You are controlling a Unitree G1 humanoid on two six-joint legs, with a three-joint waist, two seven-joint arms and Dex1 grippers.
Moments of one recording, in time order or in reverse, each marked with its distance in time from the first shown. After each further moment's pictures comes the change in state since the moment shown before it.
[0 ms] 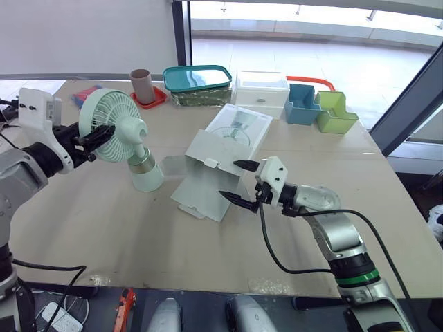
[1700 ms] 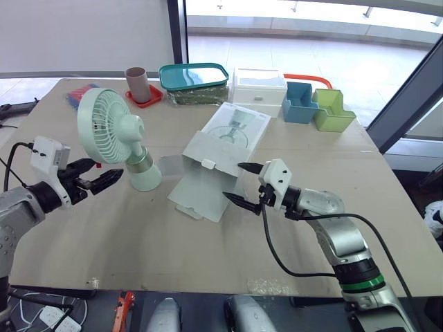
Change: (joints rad) left arm 0.301 -0.009 0.001 0.053 0.127 -0.214 -0.327; right arm 0.039 -0.021 -0.009 -0.042 0.011 0.031 -0.034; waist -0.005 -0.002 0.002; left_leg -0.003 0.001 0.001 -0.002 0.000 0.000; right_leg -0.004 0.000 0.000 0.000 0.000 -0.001
